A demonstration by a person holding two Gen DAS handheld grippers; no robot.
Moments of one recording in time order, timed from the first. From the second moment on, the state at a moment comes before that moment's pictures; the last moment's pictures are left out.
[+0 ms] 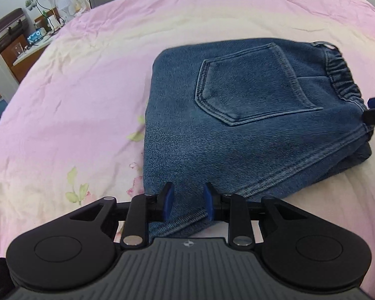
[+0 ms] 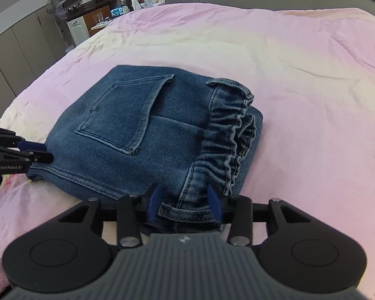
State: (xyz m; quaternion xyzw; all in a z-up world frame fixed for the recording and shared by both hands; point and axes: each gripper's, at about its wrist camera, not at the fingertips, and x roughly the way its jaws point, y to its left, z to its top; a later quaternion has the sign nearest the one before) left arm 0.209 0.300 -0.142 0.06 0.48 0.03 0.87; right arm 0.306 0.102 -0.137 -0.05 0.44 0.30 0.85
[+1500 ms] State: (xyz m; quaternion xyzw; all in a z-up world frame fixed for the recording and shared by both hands) left arm -0.001 0.115 -0.016 0.03 0.31 0.08 0.95; right arm 0.020 -0.024 -0.014 0.00 0.23 0.24 0.94
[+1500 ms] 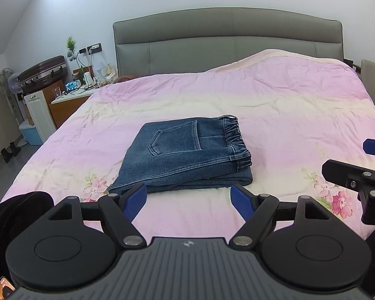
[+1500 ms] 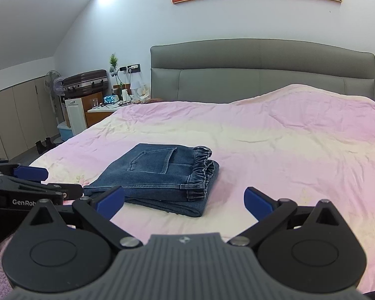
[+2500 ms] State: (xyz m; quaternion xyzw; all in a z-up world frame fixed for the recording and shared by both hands) left arm -0.002 0.116 -0.016 0.02 0.32 0.09 0.94; right arm 0.023 -0.023 -0.015 0.00 0.24 0.24 0.94
